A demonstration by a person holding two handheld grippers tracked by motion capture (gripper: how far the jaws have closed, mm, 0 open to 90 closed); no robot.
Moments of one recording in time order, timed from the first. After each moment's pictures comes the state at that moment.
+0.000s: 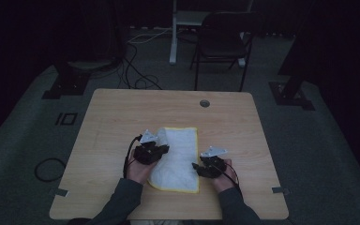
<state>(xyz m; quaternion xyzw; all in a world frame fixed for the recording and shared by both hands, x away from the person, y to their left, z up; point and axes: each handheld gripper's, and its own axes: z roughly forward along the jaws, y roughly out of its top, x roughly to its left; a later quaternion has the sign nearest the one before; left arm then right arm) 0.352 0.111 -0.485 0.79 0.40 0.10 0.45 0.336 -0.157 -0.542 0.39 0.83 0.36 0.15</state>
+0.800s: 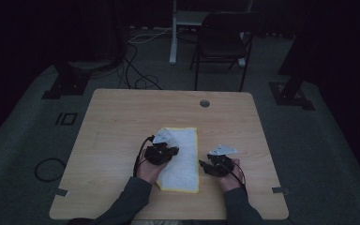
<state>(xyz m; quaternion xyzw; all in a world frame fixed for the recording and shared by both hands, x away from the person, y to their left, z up) 0.357 0.076 -0.495 0.81 0.38 0.08 0.43 0.336 -0.181 -0.535 0.41 0.81 0.37 0.16</state>
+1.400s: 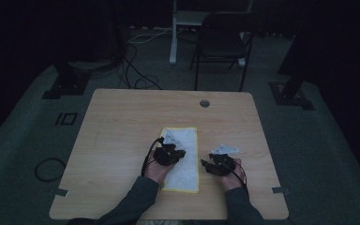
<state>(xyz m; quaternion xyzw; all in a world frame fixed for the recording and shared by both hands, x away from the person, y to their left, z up) 0.366 0.052 -0.512 0.83 0.38 0.06 0.41 0.339 -0.186 -0.538 0.43 0.81 0.37 0.16</state>
